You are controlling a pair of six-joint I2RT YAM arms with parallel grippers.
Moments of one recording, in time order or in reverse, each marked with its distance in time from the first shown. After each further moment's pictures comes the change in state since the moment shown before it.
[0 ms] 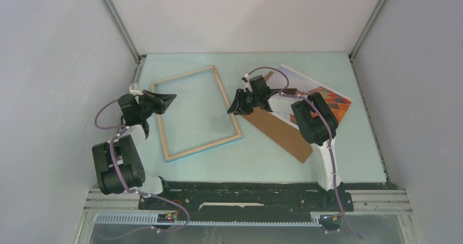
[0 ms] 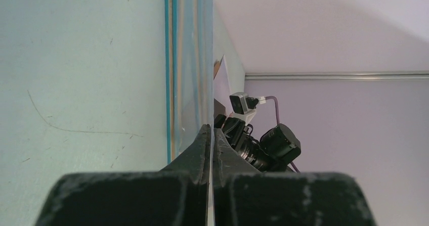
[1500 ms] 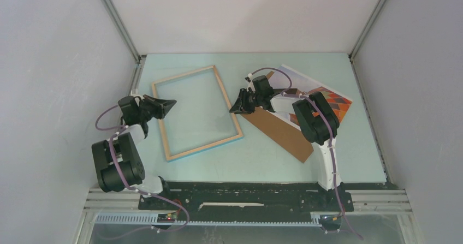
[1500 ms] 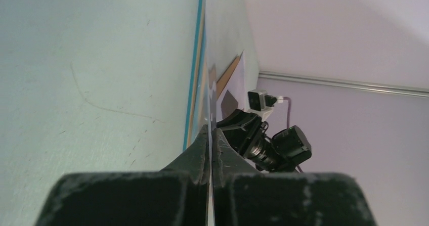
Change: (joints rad) left arm 0.027 0.035 0.004 -0.105 0.006 0.031; right arm -0.029 0.000 -0.034 0.065 -0.044 0.050
